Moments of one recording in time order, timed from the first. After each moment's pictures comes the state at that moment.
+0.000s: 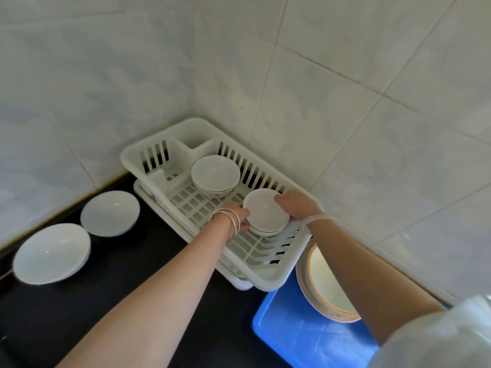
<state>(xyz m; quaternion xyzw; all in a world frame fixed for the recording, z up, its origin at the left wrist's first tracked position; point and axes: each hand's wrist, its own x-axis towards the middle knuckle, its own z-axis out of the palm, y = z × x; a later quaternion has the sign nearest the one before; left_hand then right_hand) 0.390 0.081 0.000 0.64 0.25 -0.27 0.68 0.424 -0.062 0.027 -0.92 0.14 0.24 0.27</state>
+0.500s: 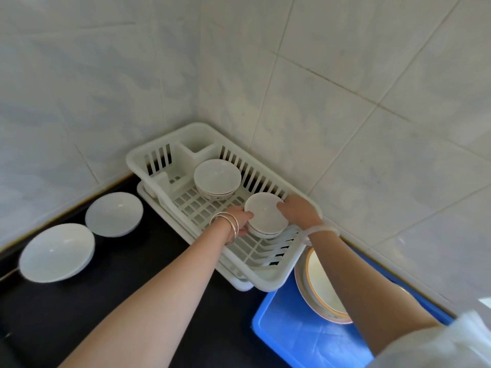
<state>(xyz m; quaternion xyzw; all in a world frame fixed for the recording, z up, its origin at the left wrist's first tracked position) 0.382 0.088 0.003 0.71 0.18 -0.29 0.61 0.417 -0.067 0.026 -0.96 0.08 0.21 0.18</state>
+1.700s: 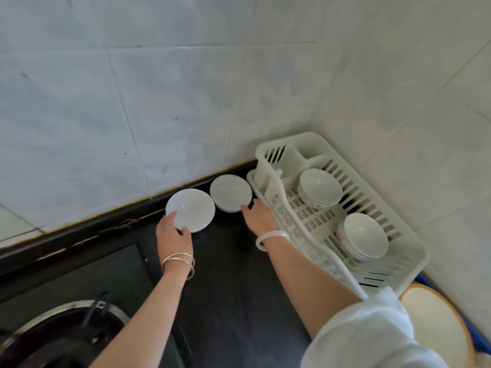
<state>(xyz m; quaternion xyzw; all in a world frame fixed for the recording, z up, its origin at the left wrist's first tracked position) 0.205 0.339 -0.059 0.72 0.49 0.16 0.47 0.337 0.222 -0.041 -0.94 -0.07 0.20 0.26</state>
